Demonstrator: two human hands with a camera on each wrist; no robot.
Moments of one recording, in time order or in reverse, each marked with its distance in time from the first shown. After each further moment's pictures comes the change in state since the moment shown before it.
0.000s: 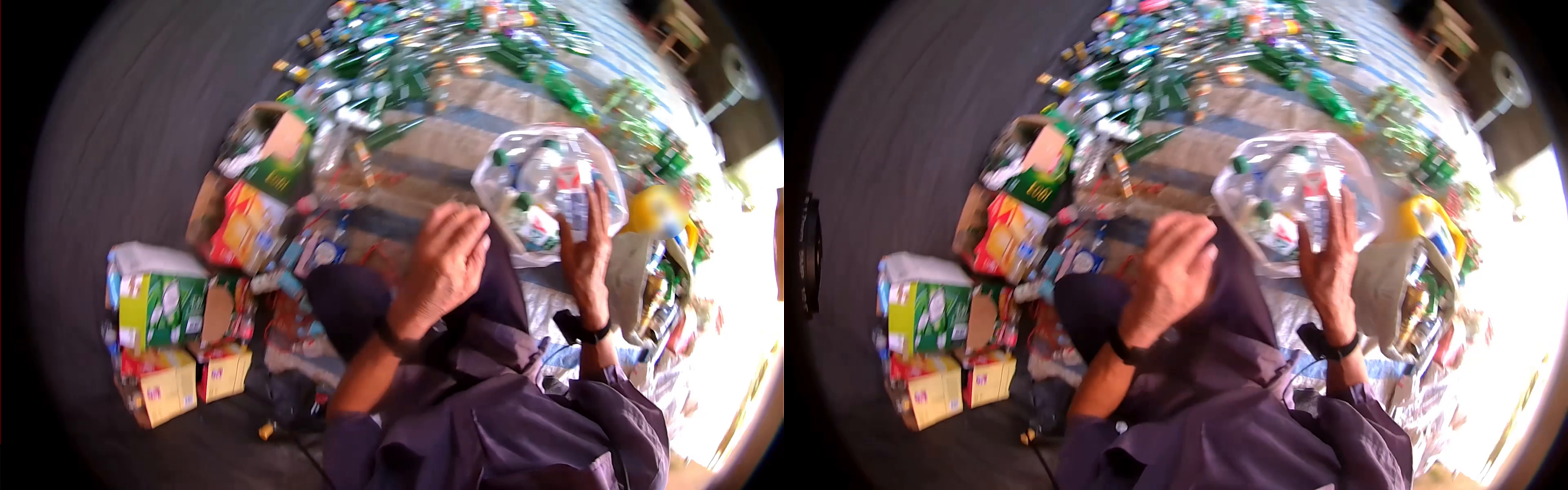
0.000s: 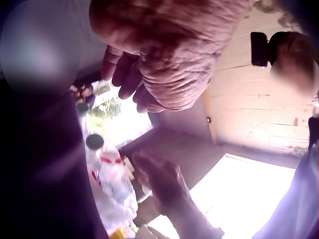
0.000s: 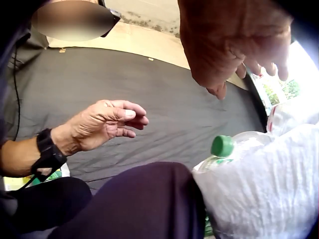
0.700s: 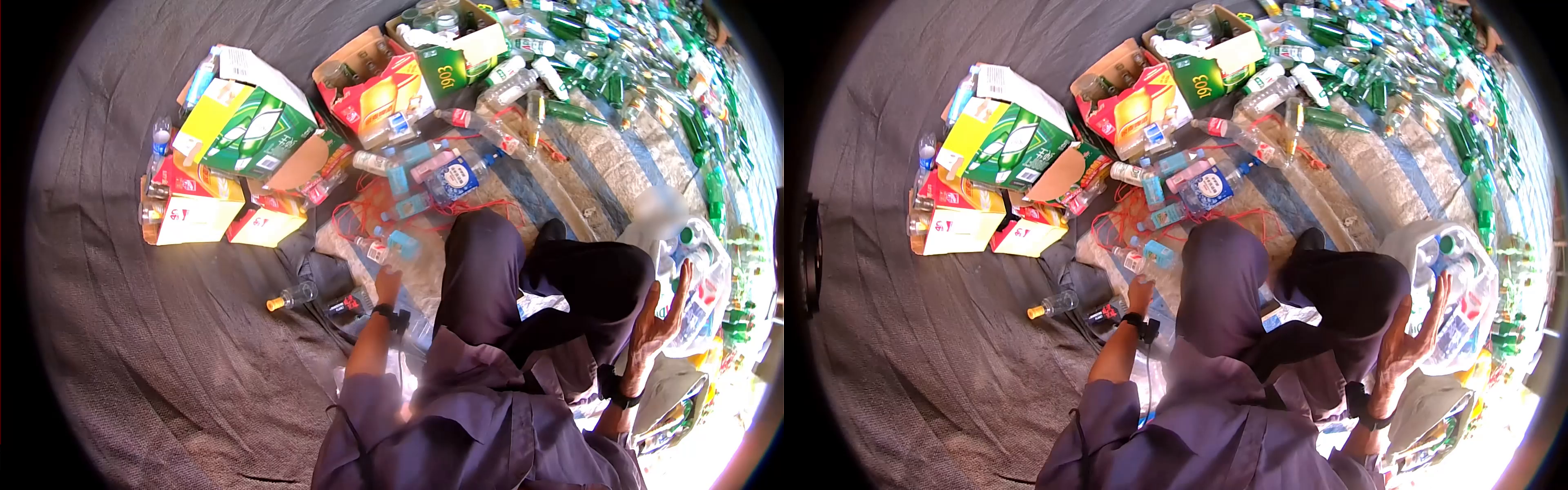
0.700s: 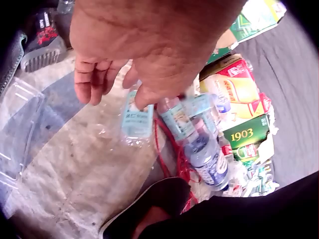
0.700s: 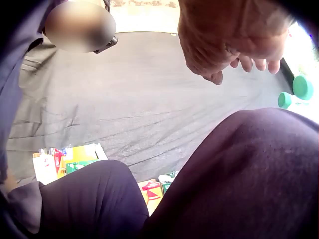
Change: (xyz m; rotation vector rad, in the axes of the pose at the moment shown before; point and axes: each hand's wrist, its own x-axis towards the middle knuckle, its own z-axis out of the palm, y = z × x) left_hand -0.603 -0.222 -0.076 0.361 0.411 -1.765; right_hand -0.014 -0.094 0.070 0.176 -0.152 -0.186
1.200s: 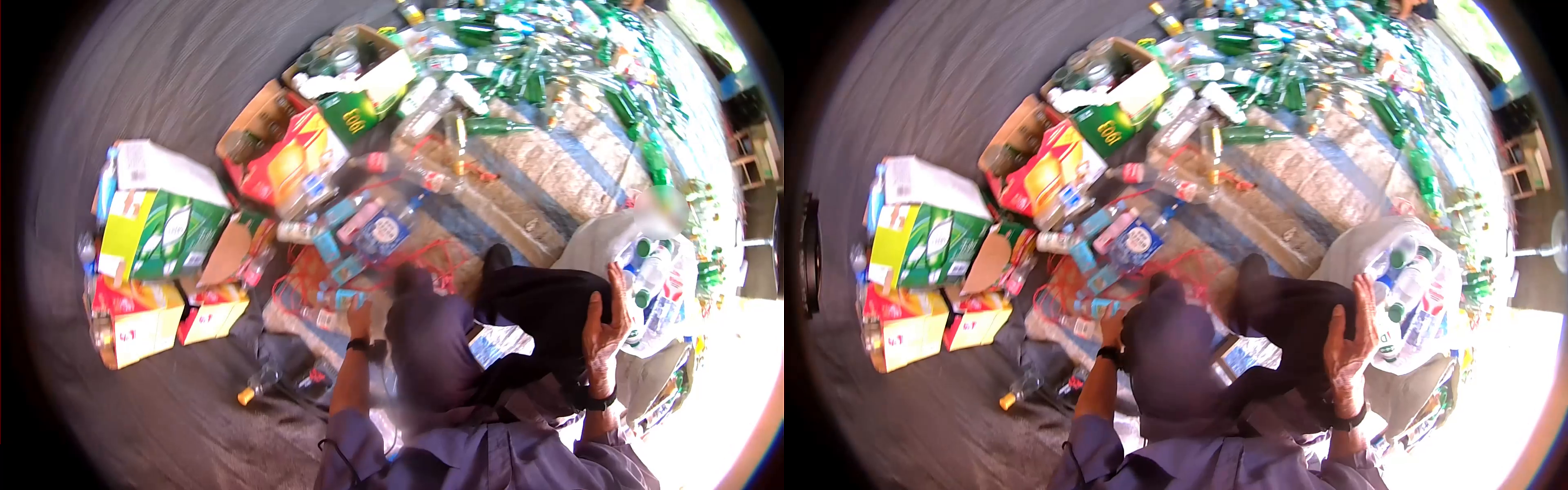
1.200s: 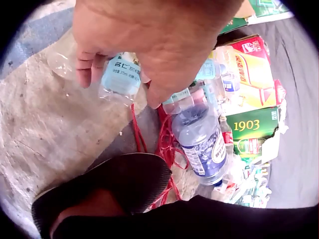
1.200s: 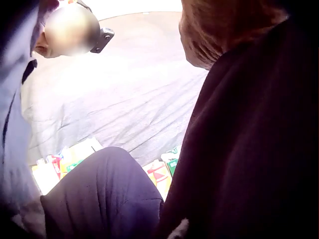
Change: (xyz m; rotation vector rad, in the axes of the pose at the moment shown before) left_hand 0.041 0.088 0.054 -0.145 -0.312 0.244; right_hand 0.017 -0.017 0.042 -0.023 -0.171 0.109
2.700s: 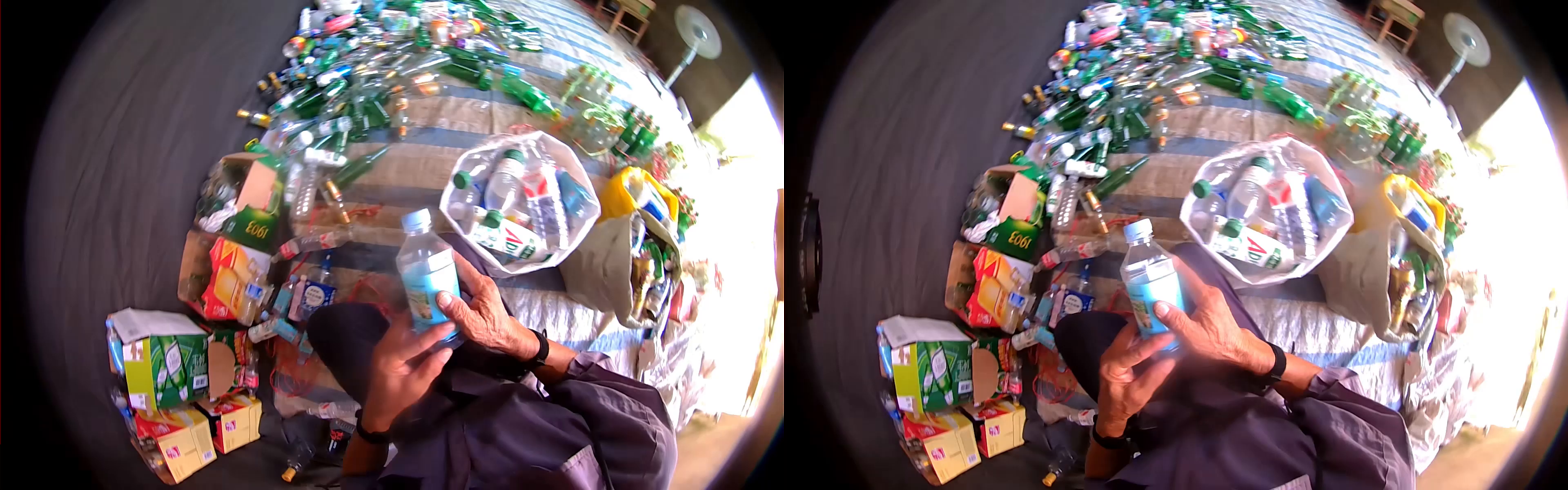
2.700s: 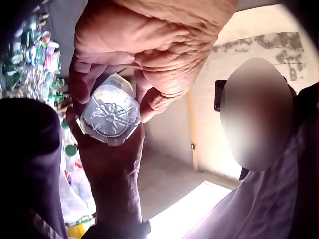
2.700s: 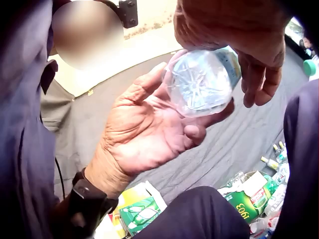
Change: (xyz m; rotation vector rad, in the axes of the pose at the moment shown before) left_hand -0.316 0.484 0.000 -0.235 -0.809 0.961; right_hand -0.040 -0.022 -0.080 1.025 -0.189 0.214
